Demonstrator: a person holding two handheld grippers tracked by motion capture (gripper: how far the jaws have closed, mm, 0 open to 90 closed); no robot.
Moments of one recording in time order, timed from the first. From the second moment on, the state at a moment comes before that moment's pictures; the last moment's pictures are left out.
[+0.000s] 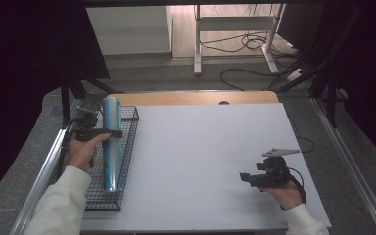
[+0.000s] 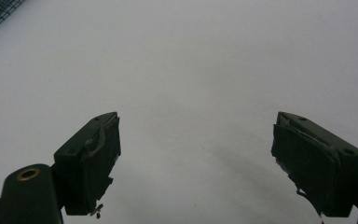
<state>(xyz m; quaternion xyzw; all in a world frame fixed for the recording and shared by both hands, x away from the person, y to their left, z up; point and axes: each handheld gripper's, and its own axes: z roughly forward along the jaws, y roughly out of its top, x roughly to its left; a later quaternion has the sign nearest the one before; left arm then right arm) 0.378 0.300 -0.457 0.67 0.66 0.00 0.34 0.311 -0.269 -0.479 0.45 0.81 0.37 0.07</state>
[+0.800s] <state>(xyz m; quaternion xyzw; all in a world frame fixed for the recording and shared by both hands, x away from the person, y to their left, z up) 0.400 0.297 -0.502 0.65 0.72 0.03 0.25 0.313 -0.269 -0.483 0.45 0.81 0.36 0.07</state>
